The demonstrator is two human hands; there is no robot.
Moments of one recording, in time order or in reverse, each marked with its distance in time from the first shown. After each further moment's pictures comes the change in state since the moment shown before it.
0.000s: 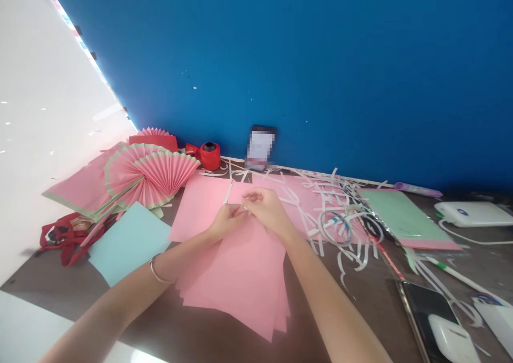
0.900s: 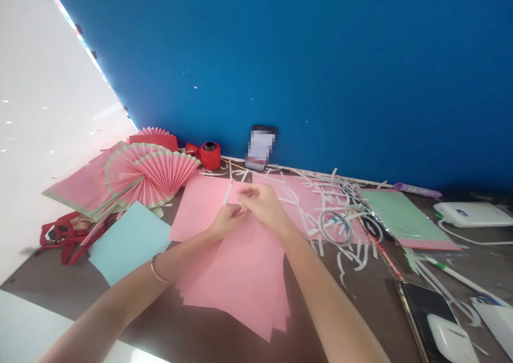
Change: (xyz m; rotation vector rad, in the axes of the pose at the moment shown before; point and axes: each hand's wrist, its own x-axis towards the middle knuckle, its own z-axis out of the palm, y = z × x) left_hand 0.002 0.000 0.000 0.112 0.005 -0.004; right_hand 0.001 -0.016 0.003 0.098 -0.018 -0.011
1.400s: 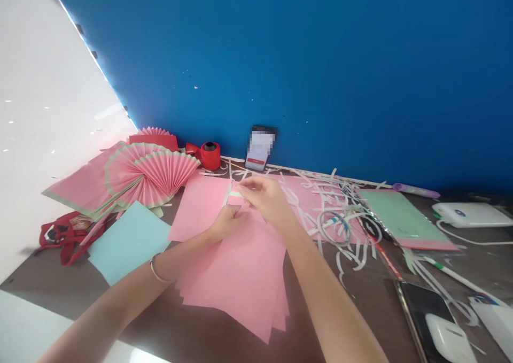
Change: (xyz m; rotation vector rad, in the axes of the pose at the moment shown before) left_hand -0.003 0.006 -0.003 -0.034 -0.039 -0.028; right_hand -0.010 -0.018 -0.009 0.093 0.015 -0.093
